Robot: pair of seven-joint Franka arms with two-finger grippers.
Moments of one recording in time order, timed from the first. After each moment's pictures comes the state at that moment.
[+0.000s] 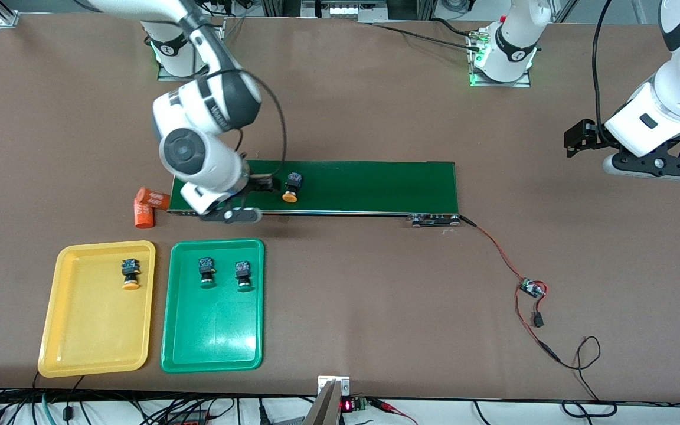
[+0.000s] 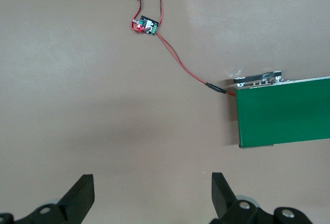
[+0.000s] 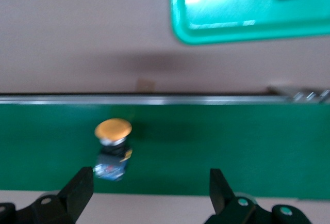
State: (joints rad) left arm -0.02 0.05 -0.11 -1.60 0.07 1.55 0.00; right arm 0.51 0.41 0.01 -1.68 0.16 1.94 0.50
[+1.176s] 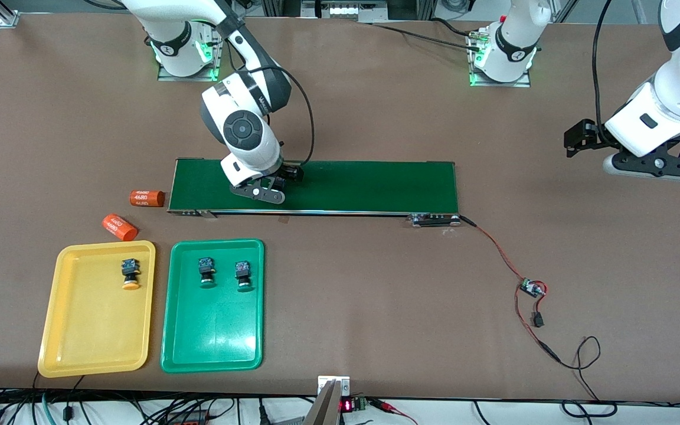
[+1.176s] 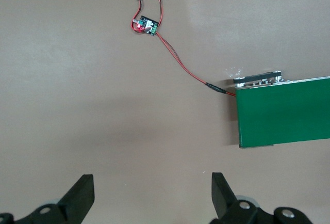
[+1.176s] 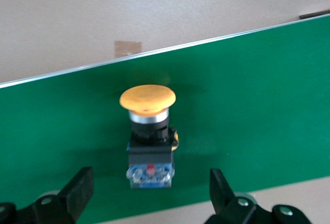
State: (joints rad) left arm -0.02 0.05 -0.11 -1.60 0.07 1.55 0.00; right arm 0.52 0.42 0.11 -1.94 0.03 2.21 0.82
